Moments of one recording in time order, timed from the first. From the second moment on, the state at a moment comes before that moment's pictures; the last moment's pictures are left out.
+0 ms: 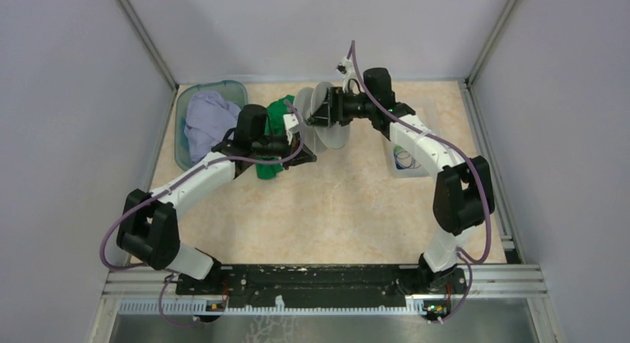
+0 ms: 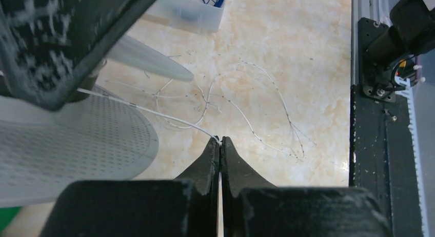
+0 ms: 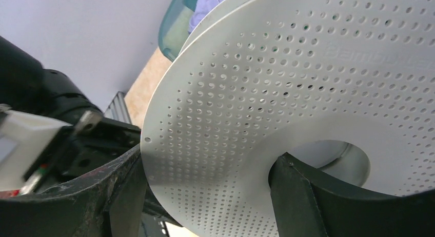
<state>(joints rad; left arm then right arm) -0.51 1.48 1.08 -0.10 0.85 0.27 0.42 1.72 1.44 -0.14 -0.74 0.37</state>
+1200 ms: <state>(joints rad) -0.53 1.43 0.94 0.15 0.67 0.22 0.37 1.74 1.43 0.06 -0.83 0.57</state>
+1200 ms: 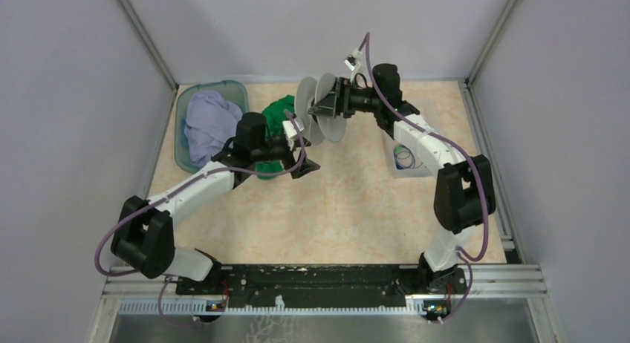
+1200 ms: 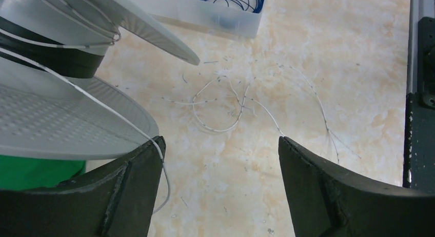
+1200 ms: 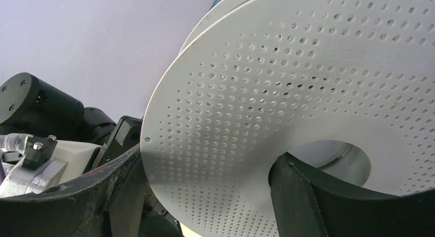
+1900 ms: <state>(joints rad) -0.42 1.34 0.98 -0.10 0.67 0.34 0.37 1.74 1.42 0.06 -0.85 0.56</state>
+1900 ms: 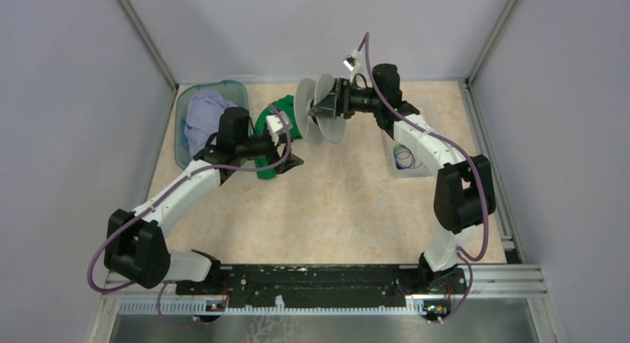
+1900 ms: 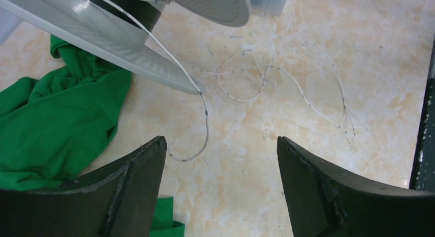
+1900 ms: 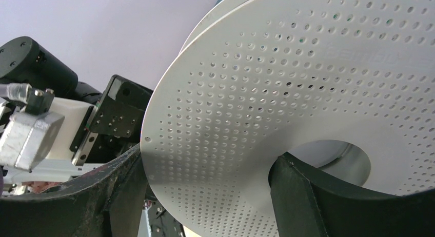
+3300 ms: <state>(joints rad) -0.40 1.47 1.01 -0.17 0.75 0.73 0.37 1.74 1.42 0.04 -0.86 0.54</state>
